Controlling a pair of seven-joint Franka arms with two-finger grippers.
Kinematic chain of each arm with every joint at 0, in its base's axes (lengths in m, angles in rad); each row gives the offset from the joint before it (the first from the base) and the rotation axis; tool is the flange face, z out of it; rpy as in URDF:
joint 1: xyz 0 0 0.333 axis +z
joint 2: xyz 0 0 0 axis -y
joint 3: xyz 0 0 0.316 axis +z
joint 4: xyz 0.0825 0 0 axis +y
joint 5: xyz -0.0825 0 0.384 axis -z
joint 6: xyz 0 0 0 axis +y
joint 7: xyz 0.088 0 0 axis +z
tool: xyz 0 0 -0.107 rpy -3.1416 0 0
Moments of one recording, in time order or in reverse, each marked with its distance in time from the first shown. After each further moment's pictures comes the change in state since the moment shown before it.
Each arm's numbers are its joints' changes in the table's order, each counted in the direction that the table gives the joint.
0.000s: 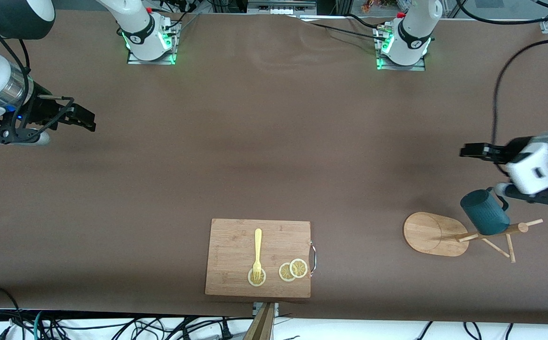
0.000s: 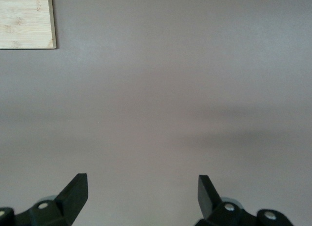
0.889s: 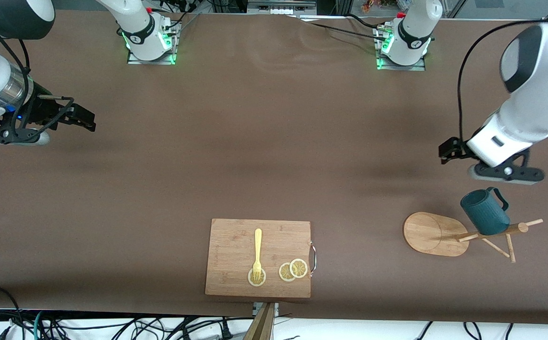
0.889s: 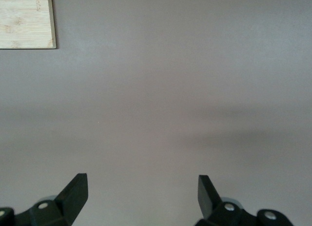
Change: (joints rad) left arm -0.044 0.334 0.028 0.441 -0.054 -0.509 0.092; right arm 0.000 0.000 0.000 0.000 0.000 0.000 0.000
